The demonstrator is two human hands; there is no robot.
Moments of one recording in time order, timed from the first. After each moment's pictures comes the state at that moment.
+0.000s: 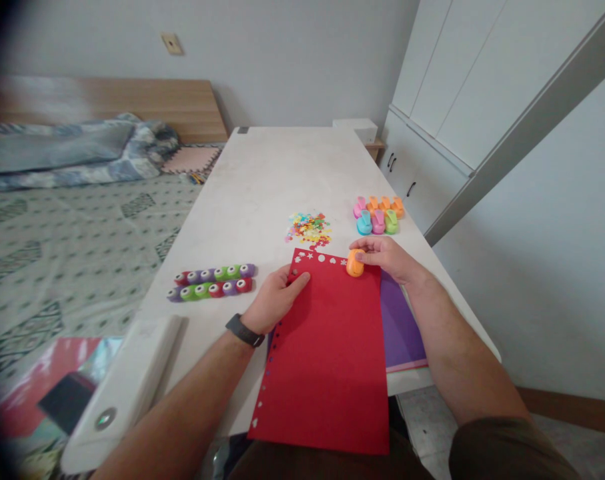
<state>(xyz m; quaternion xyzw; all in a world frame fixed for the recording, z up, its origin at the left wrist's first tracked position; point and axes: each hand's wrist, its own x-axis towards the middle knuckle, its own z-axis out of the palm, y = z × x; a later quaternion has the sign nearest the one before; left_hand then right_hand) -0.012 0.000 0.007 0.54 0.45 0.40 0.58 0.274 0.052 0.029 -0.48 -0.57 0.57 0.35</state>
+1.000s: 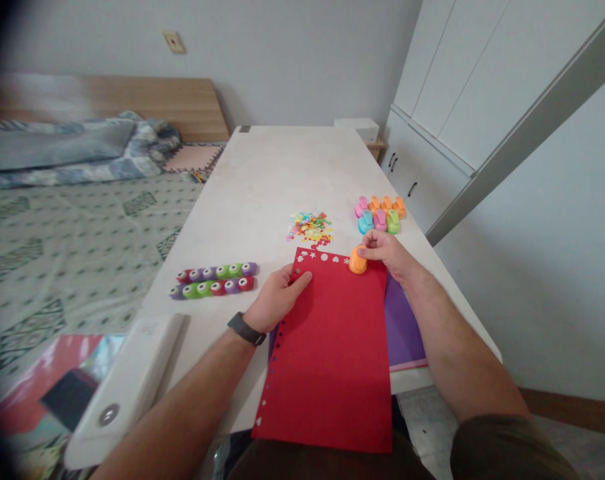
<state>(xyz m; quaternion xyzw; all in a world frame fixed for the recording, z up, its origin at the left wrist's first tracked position) -0.014 0.000 0.005 0.57 0.46 0.39 0.55 0.268 0.057 0.024 -0.49 -0.53 0.56 0.41</state>
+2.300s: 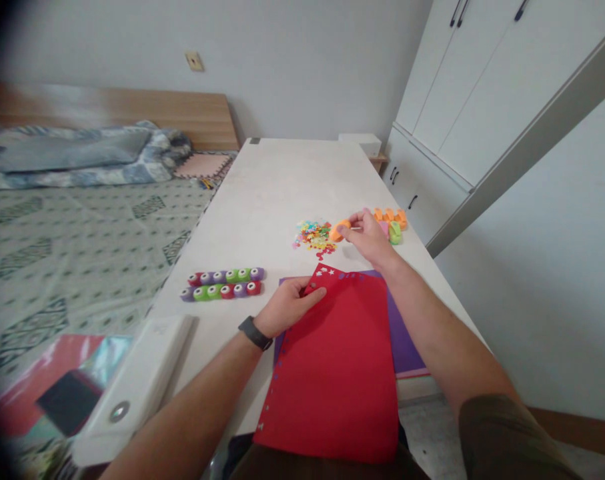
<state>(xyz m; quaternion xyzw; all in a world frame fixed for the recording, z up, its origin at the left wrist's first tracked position) -0.012 -0.008 0.015 0.63 0.45 0.36 0.52 0.209 0.098 0.051 -0.52 -0.58 0.40 0.48</state>
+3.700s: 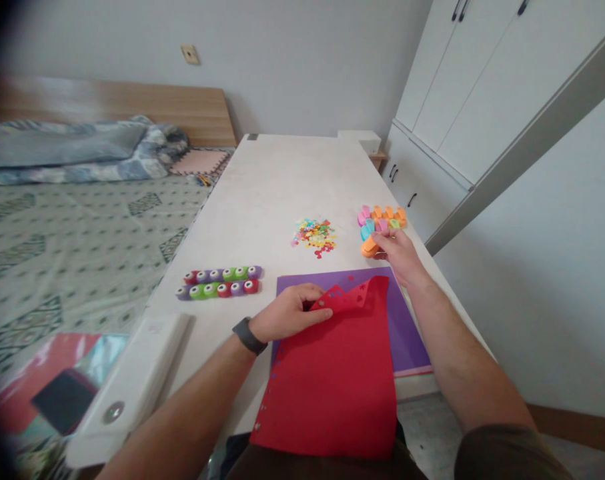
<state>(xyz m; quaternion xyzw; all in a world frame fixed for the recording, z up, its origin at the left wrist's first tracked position) -0.018 -0.011 0.027 0.79 0.36 0.24 0.43 0.272 0.071 0.026 -0.57 -0.44 0.46 0.52</state>
